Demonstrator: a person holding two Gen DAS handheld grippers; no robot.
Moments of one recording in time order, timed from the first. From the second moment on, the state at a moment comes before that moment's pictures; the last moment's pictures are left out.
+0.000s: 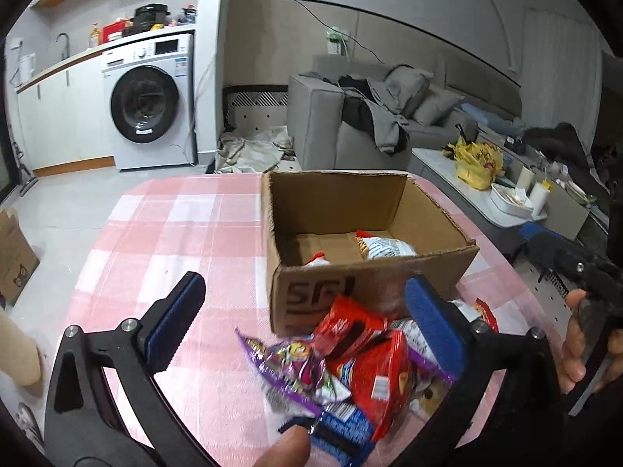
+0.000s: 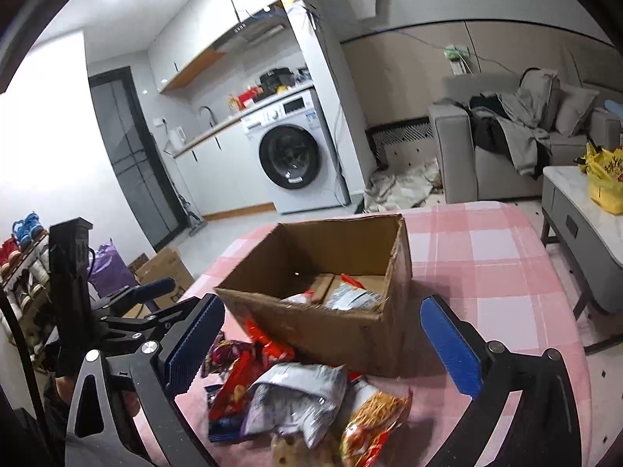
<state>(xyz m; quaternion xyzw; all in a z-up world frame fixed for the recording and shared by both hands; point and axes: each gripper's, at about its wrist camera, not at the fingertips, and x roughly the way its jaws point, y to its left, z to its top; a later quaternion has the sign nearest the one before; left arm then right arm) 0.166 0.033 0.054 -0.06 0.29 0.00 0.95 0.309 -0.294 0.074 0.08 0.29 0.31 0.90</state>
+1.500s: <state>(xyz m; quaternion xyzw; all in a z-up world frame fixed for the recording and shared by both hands) 0.099 0.008 -0.011 -0.04 0.39 -0.05 0.92 0.253 -0.291 -0.007 -0.02 0.43 0.35 0.84</state>
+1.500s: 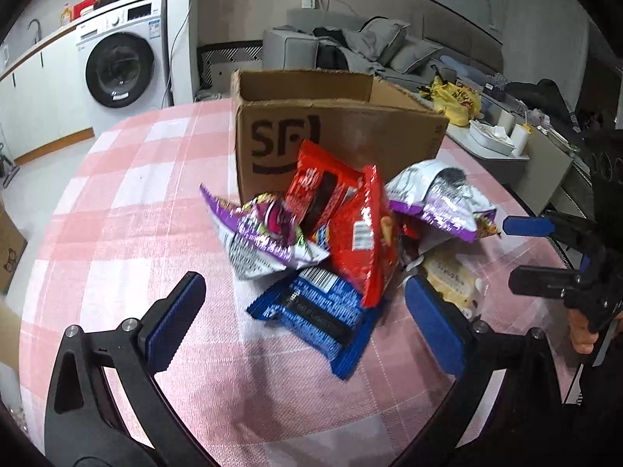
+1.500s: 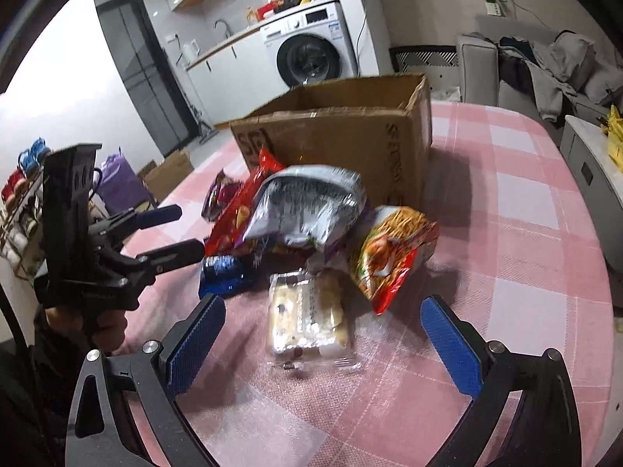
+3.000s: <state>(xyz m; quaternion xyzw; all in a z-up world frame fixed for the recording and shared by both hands) 0.129 0.018 -0.068 -0.04 0.44 -0.02 0.90 0.241 -0.233 -0.033 -0.10 0.45 0.33 0.82</state>
